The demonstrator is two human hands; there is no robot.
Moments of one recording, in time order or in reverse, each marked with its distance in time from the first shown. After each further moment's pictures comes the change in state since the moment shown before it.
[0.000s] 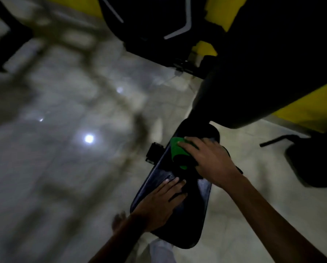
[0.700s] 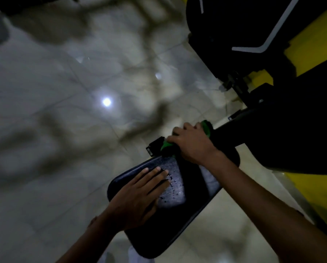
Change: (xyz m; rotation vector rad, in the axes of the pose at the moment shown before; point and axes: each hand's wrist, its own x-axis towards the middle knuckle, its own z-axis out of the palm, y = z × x) left_hand -0.007 0.036 0.023 -0.108 0.294 -0.603; right_hand 0.107 -0.015 0.032 -0.329 -0.288 -0.581
